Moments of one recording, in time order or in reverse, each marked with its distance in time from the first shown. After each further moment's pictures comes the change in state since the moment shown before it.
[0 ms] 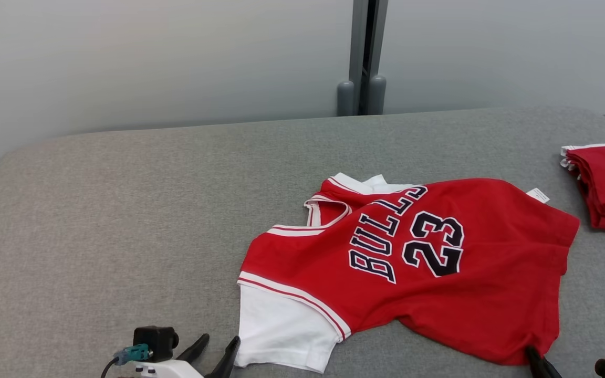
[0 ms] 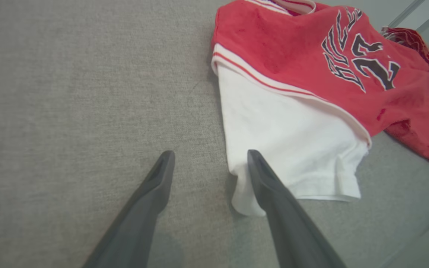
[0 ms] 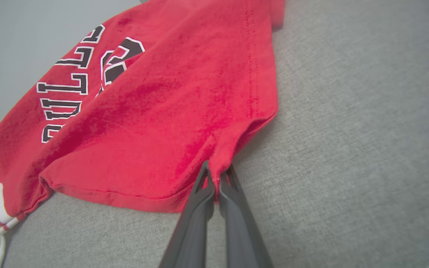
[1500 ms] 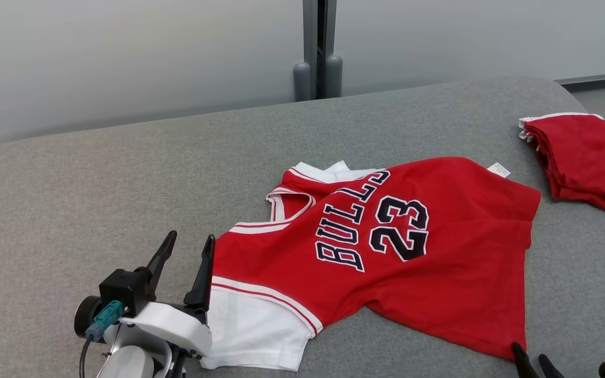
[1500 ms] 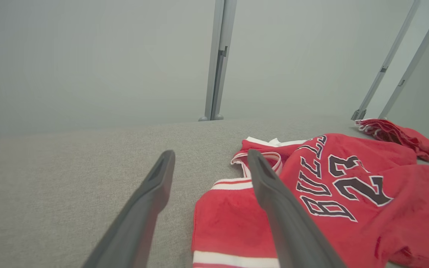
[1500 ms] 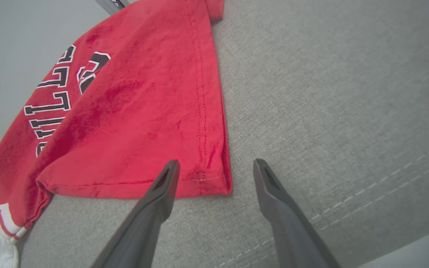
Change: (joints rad) left arm -0.021 -0.130 0.406 -0.230 0.477 0.003 -0.173; right arm 0.075 0.046 -0.109 -0.144 0.017 0.000 0.117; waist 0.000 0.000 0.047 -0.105
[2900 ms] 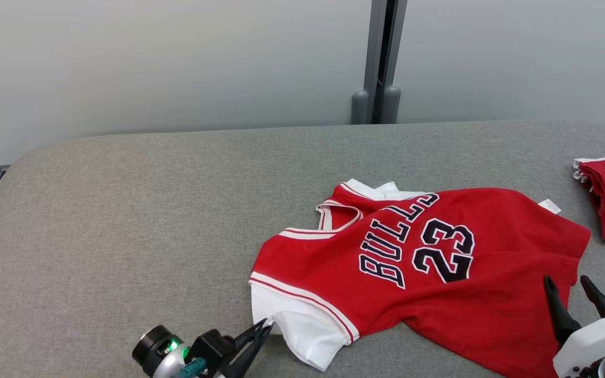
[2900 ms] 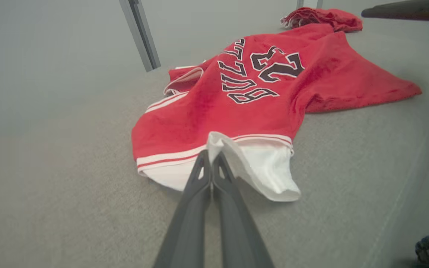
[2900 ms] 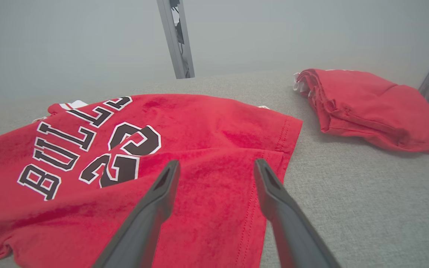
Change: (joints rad) left arm 0.002 0.190 -0.540 0.014 -0.008 -0.003 0.000; right arm -0.244 -0.098 -0.013 0.179 -0.403 0.000 -0.125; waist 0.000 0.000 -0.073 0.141
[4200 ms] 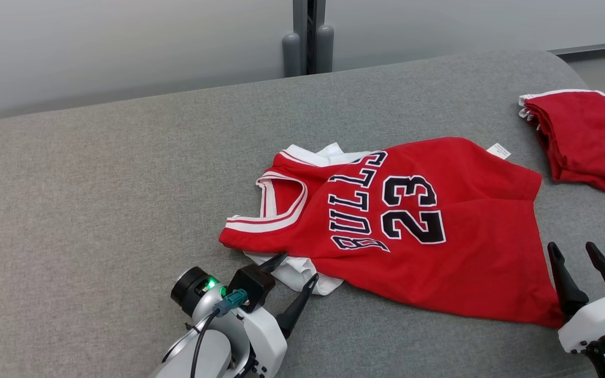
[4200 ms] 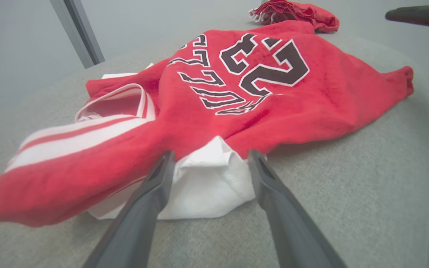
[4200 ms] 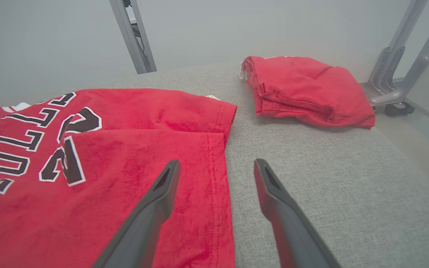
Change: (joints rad) left arm -0.252 -0.174 -0.050 0.272 -0.052 0.000 0.000; right arm -0.022 -0.030 -0.007 -0.119 0.033 0.000 0.023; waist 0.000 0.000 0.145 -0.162
